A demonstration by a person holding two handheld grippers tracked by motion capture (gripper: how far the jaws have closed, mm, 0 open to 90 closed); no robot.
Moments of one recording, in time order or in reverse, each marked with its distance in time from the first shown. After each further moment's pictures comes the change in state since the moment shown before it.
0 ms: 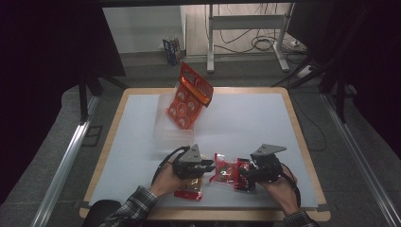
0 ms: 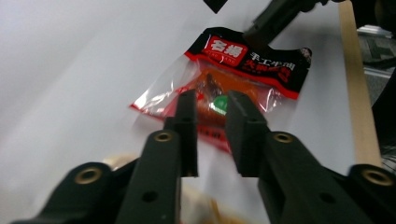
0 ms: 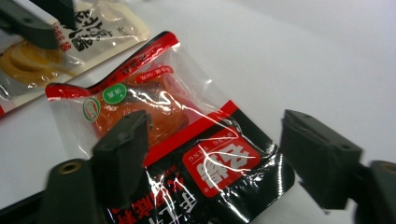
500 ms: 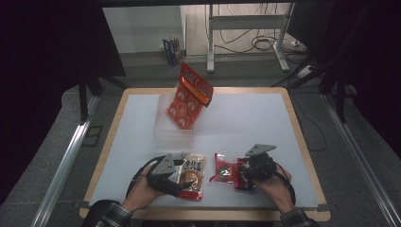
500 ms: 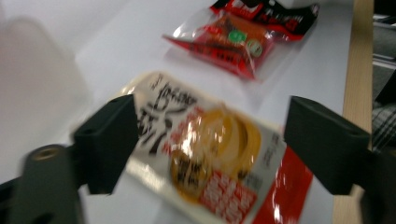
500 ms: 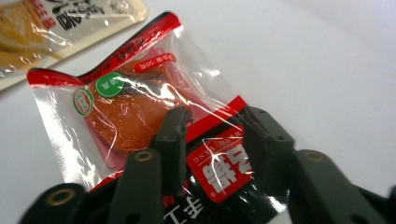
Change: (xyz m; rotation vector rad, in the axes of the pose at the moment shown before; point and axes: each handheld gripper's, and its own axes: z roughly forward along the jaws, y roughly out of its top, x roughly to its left) left arm -0.014 -0.045 -0.062 0.010 0.112 -0.055; right arm 0.010 0.009 0.012 0.091 -0.044 -0.048
